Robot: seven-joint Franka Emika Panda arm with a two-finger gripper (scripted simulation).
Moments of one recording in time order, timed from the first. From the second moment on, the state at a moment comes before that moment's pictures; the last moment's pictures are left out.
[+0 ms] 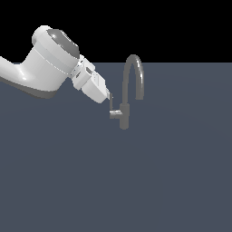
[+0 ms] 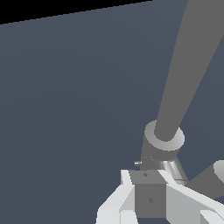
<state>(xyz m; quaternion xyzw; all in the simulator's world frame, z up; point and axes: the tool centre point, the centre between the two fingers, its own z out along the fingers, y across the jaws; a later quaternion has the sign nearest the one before) 0.059 0.024 0.160 0.67 -0.63 0.32 0.22</state>
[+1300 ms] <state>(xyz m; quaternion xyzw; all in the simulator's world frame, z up) 0.000 0.020 0.163 0.68 -0.63 0.33 0.20</state>
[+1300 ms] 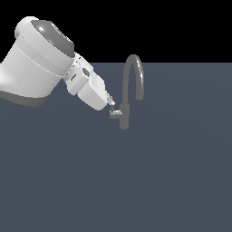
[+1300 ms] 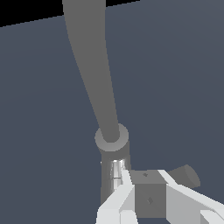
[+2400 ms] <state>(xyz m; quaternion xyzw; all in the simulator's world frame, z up) -0.038 0.019 0.111 0.68 -0.62 0.33 0.20</state>
